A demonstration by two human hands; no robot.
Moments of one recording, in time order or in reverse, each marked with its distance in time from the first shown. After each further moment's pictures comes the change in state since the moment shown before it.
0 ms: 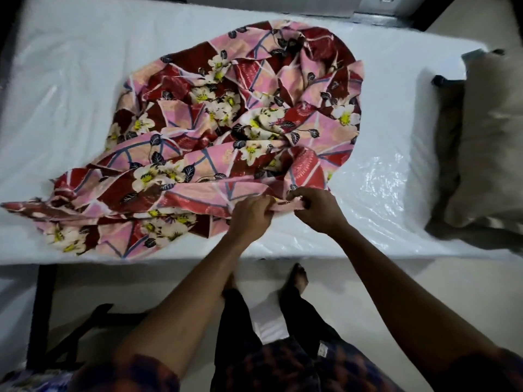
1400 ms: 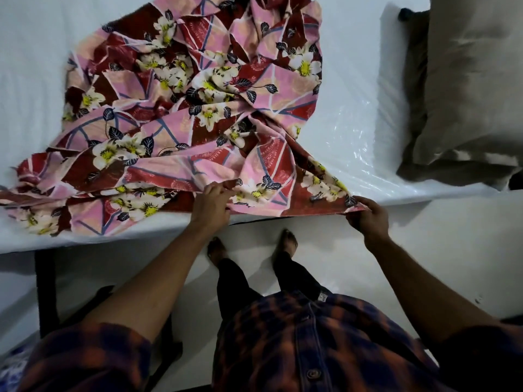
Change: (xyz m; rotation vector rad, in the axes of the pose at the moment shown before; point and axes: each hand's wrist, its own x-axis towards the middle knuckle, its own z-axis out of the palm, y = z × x) left_hand -0.066 -0.012 0.051 0.362 -0.204 0.000; right_hand -0.181 0.184 -0.021 0.864 0.446 0.878
